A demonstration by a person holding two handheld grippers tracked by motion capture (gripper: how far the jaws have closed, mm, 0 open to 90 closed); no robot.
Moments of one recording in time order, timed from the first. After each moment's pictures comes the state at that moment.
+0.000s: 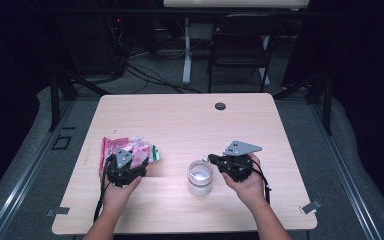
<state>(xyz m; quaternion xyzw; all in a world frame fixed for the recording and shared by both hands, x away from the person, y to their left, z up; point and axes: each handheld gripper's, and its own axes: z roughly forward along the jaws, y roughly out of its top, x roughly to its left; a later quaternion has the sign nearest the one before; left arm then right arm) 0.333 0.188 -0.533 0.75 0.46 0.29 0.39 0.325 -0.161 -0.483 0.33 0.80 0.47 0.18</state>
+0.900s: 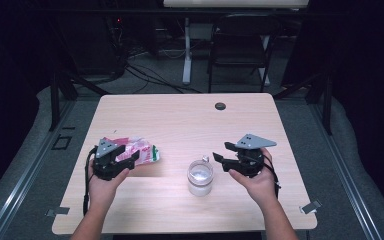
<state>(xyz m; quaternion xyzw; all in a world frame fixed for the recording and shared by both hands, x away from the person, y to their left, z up) 0.332 0.223 -0.492 0.72 0.48 0.24 0.43 0.327 -0.186 -0.460 0.36 0.77 0.48 0.20</state>
